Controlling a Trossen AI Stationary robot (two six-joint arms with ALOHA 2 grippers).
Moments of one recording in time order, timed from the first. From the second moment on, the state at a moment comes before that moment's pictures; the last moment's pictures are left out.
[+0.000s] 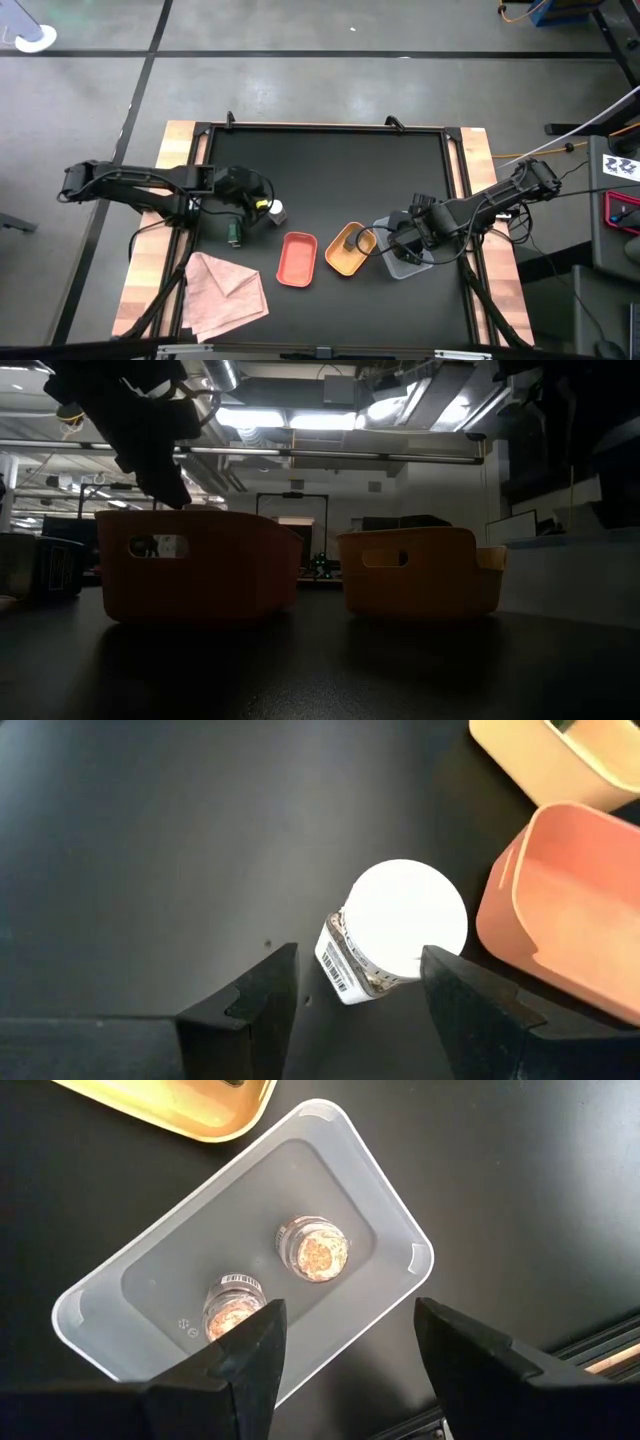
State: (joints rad) left arm 0.11 0.97 0.59 -0.46 -0.07 -0.22; right arm 0.43 1.45 1.27 -1.38 0.25 0.68
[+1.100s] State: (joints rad) left arm 0.11 0.99 0.59 -0.32 -0.08 -0.31; right arm 0.43 1.44 1.26 -1.39 0.23 0.67
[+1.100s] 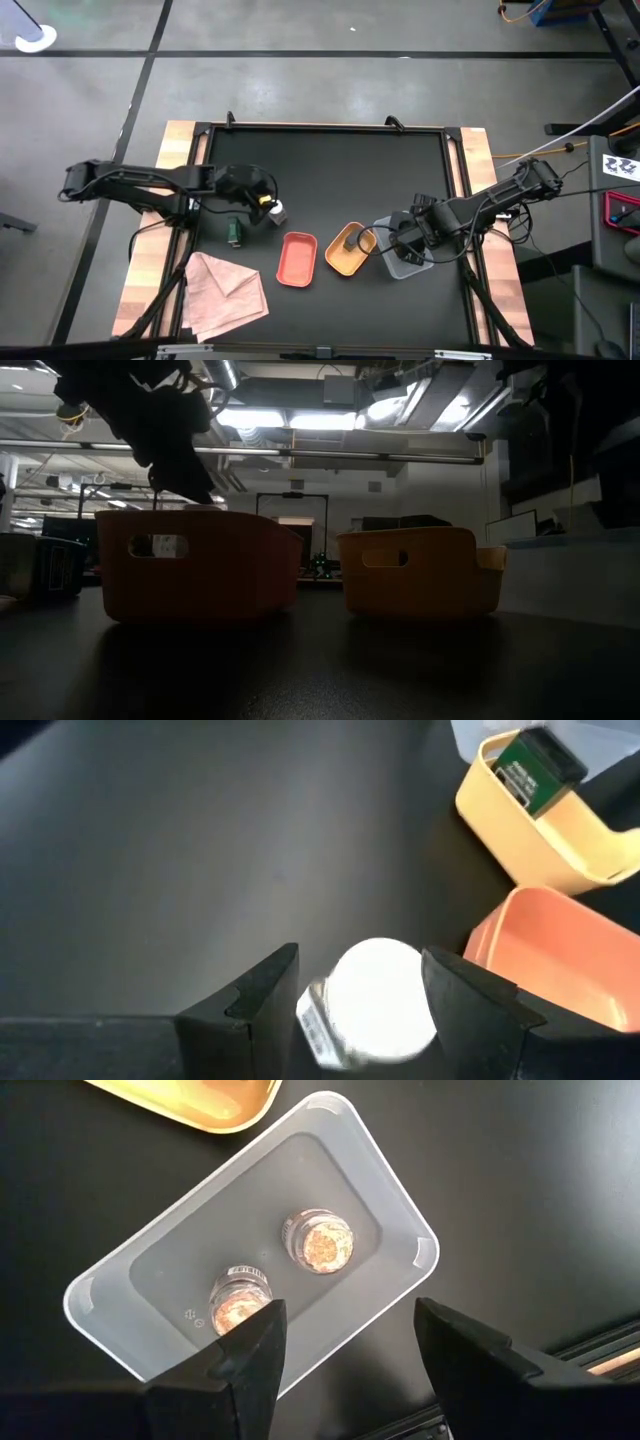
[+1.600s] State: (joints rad) left arm 0.11 1.06 0.59 -0.25 -0.08 -0.24; right arm 0.40 1.39 1.26 -1.40 0.30 0.62
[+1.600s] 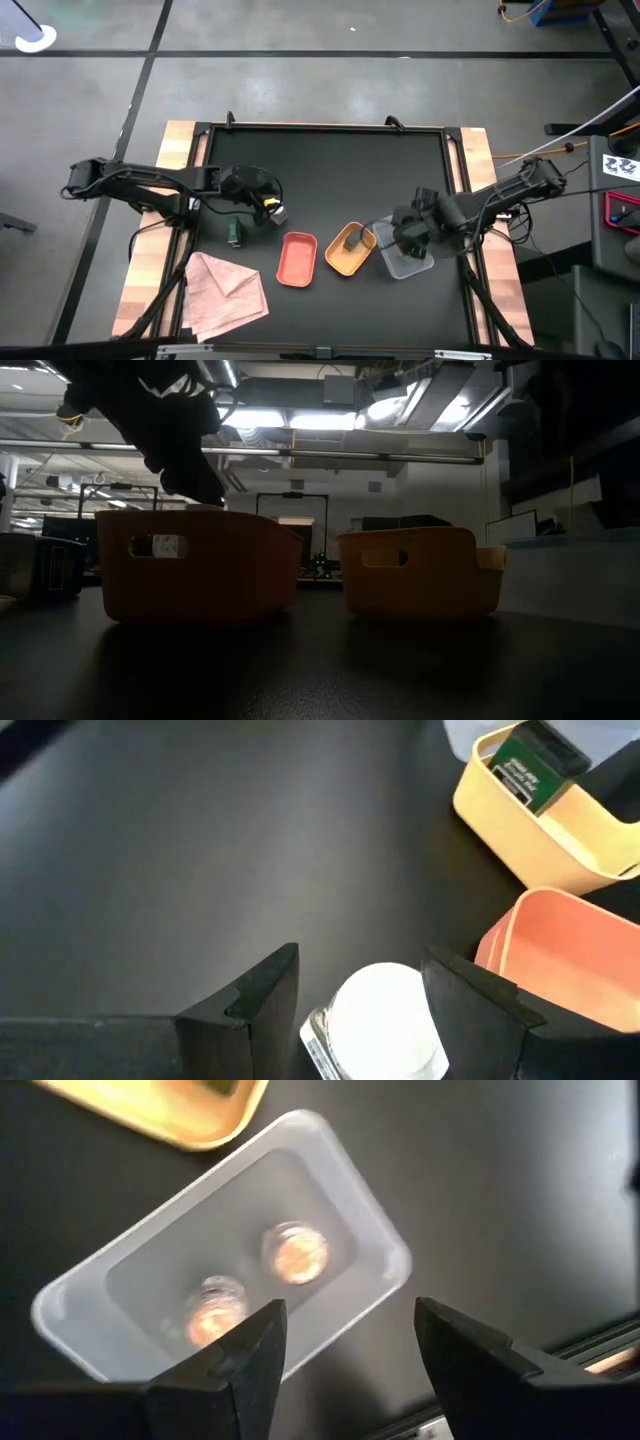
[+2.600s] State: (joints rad) left arm 0.10 1.04 0.59 -0.25 -0.08 -0.20; right arm -0.21 0.49 0.45 -0.35 -0.02 0.06
